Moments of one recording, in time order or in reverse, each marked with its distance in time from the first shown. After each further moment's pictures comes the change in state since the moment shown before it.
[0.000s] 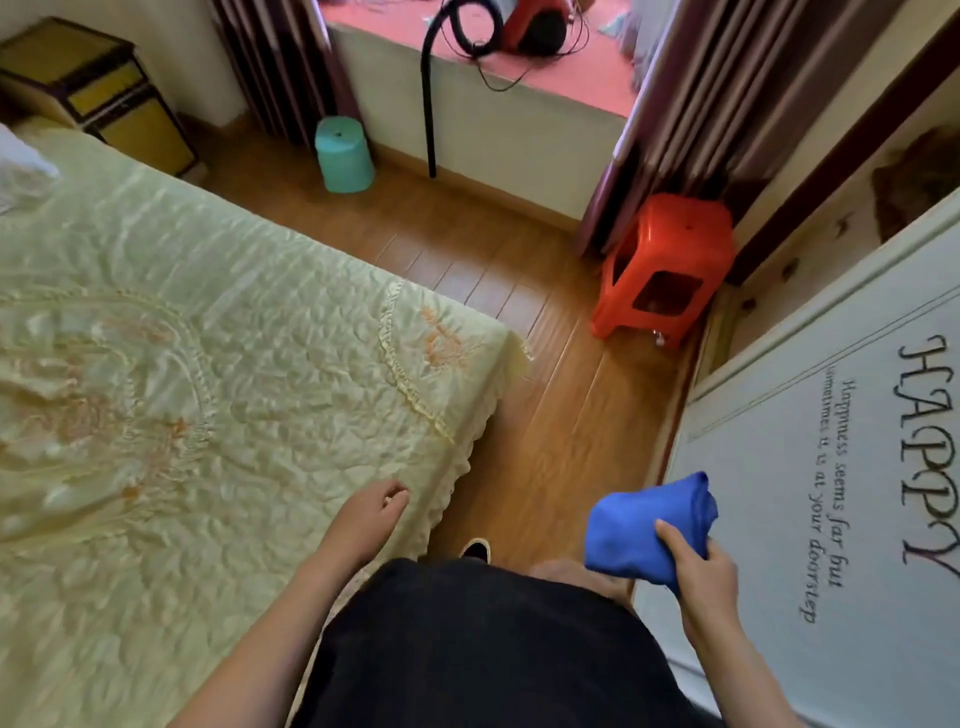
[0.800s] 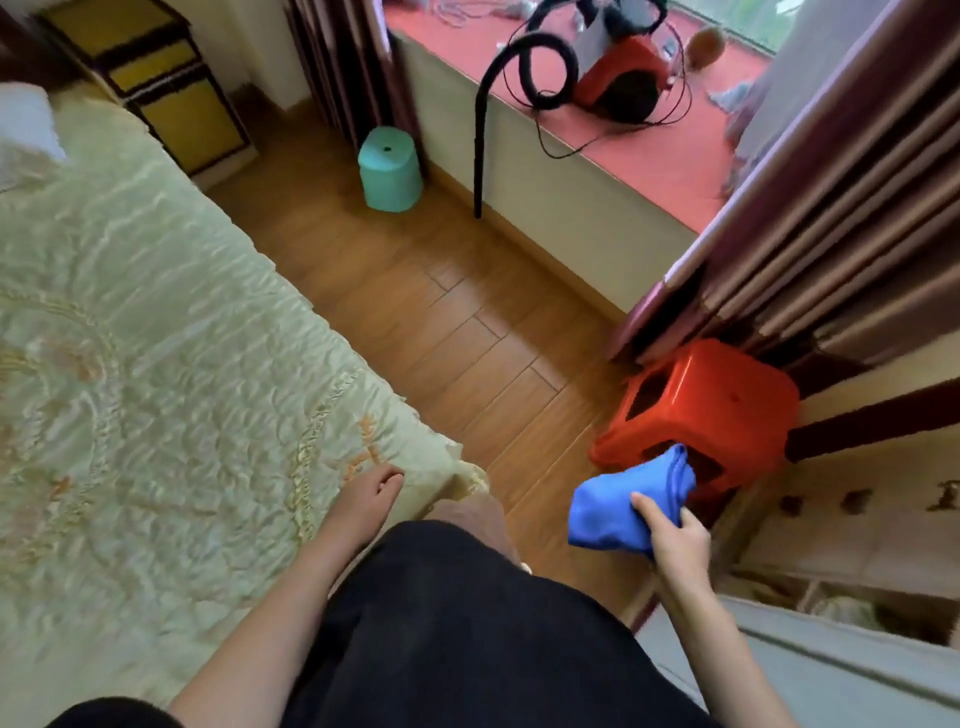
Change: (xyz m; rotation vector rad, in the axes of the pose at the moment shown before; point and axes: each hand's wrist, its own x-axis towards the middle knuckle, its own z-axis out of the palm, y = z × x) left_hand 0.375 0.266 -0.012 -0.156 0.240 -0.192; right_hand 0.446 -0.338 0.168 -0.195 -0.288 -0.042
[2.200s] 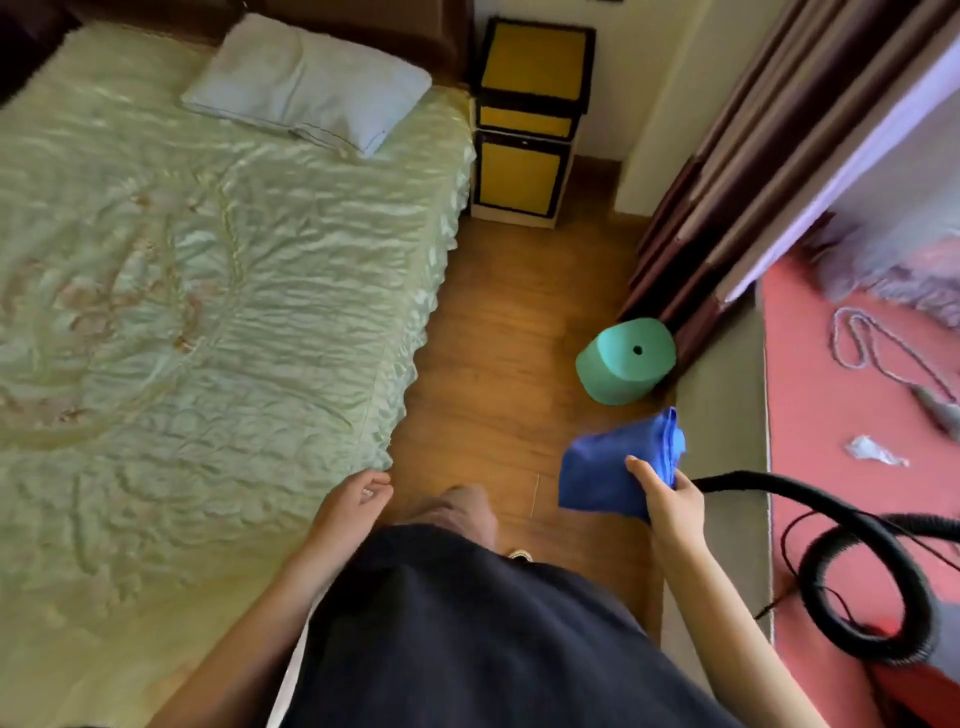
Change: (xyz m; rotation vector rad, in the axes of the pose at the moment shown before) left_hand 0.528 0.124 -0.281 -0.634 0.703 -0.735; right_hand 0.399 -0.566 0.725 -0.543 -0.836 -0.278
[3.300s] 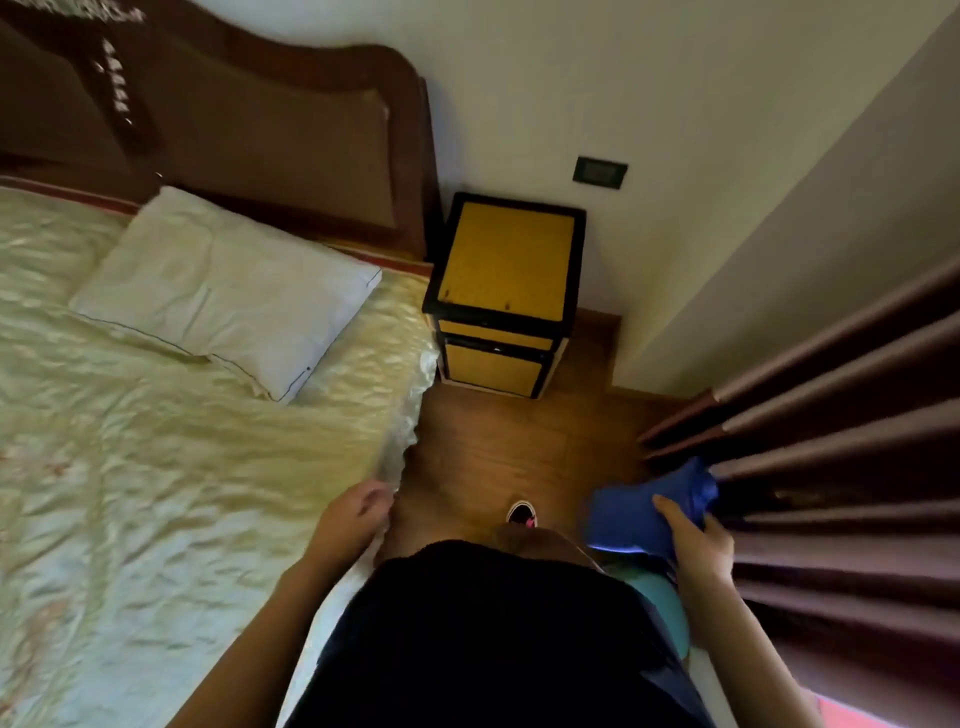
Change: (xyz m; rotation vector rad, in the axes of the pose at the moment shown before) left_hand 0.570 0.419 -0.084 0.001 -0.002 0.042; right_hand 0.525 -0.396 0.236 -0.070 0.118 0.092
